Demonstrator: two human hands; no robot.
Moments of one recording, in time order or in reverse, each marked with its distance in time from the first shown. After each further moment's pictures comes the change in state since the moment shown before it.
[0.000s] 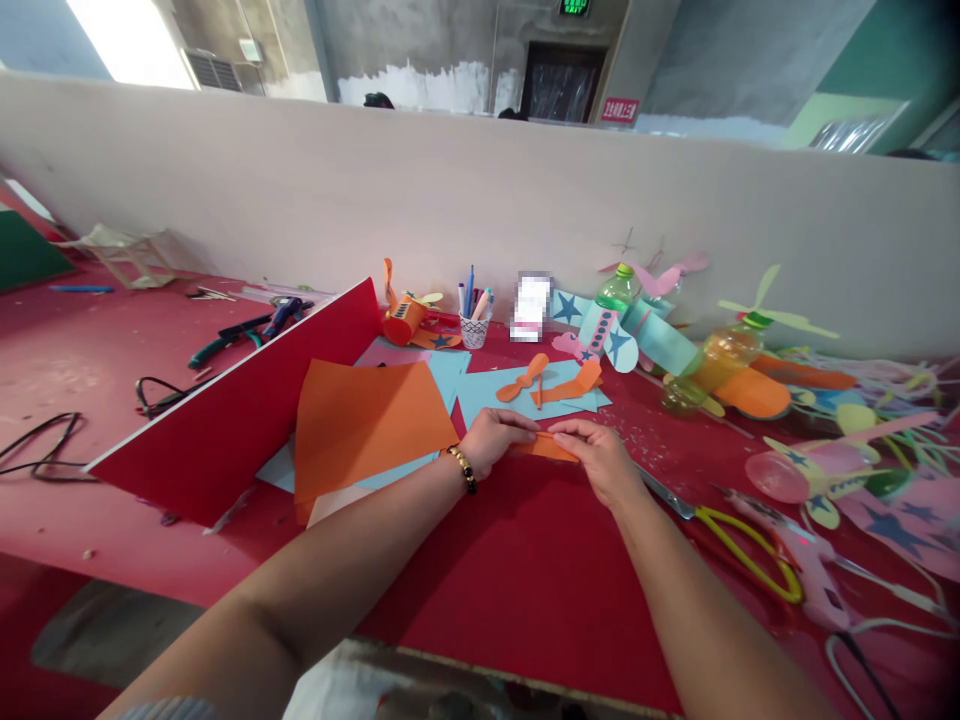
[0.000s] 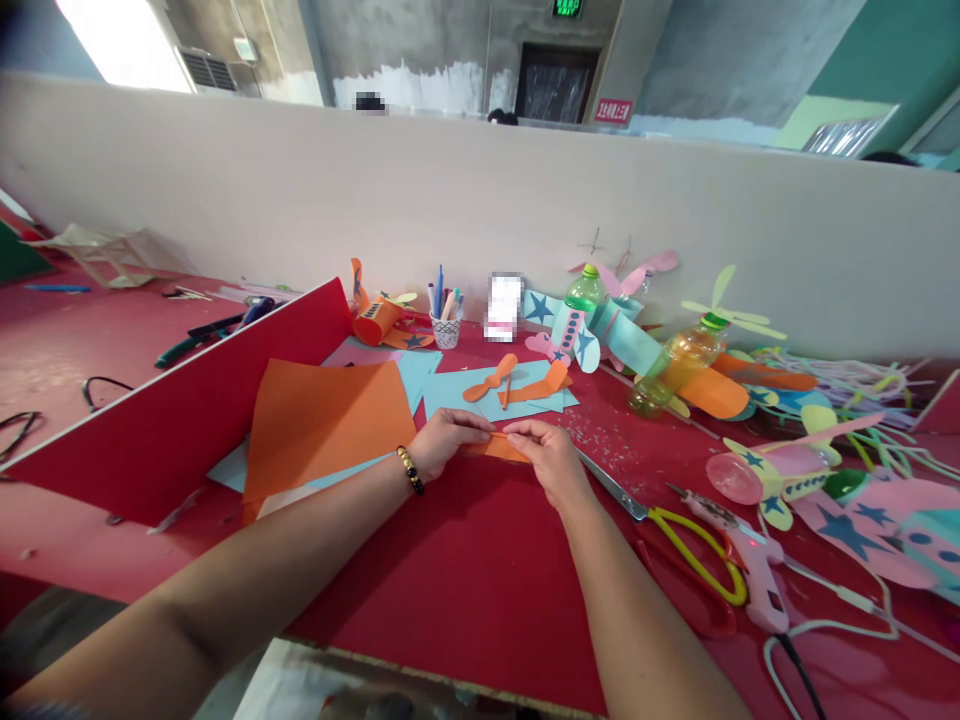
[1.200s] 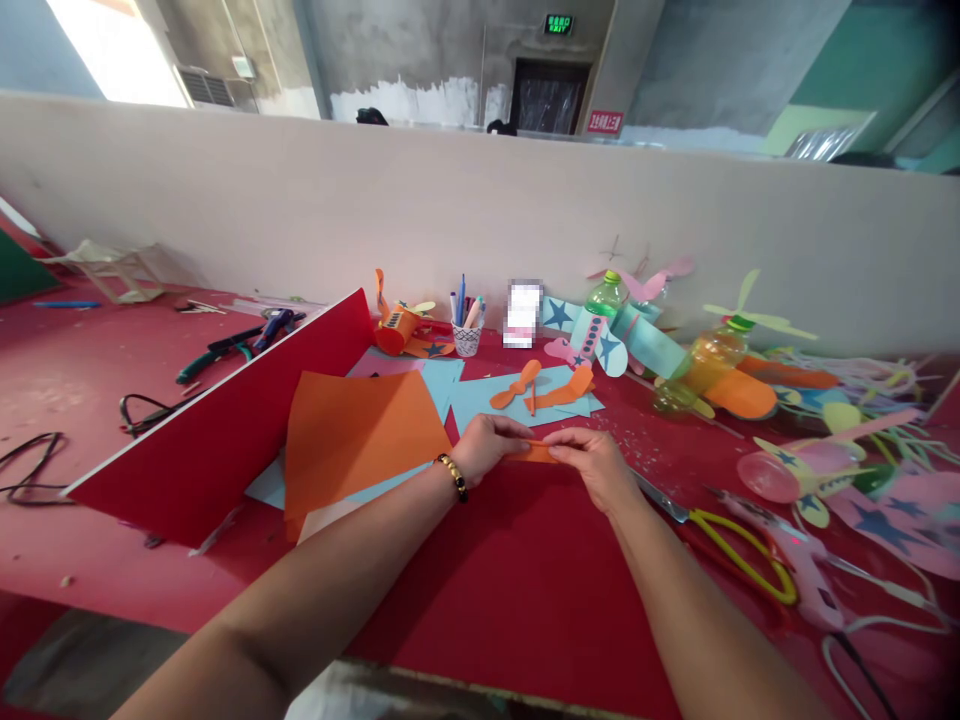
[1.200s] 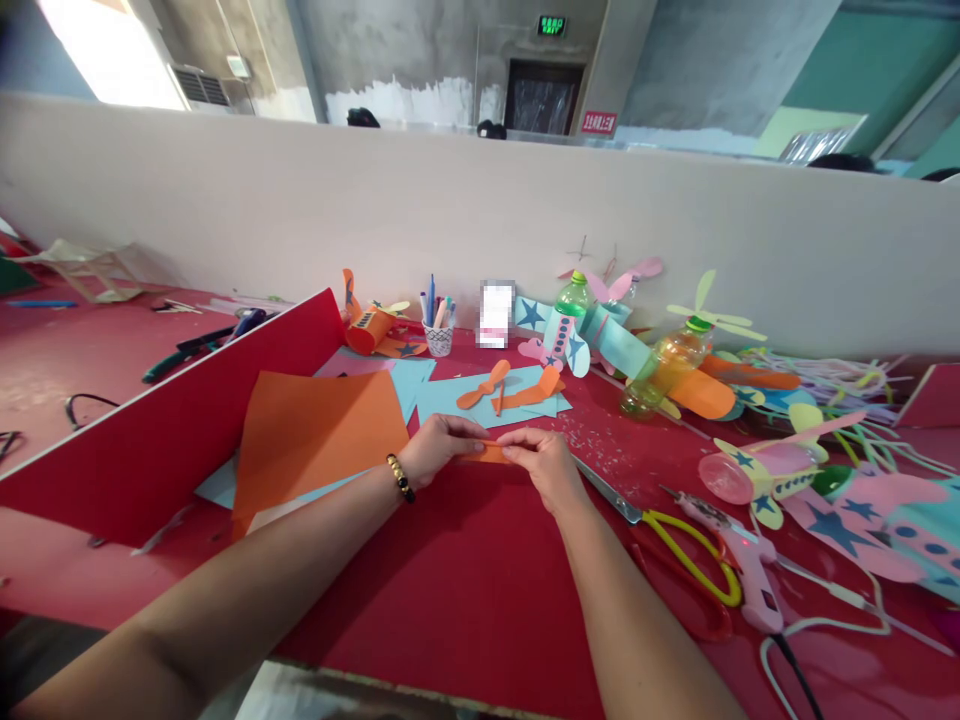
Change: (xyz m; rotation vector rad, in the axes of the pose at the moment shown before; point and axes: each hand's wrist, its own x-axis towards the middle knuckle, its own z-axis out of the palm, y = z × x) left_hand 0.000 0.003 -0.002 0.081 -0.040 0.038; right_hand -0.001 -0.003 -0.002 -0.019 0.019 -0.013
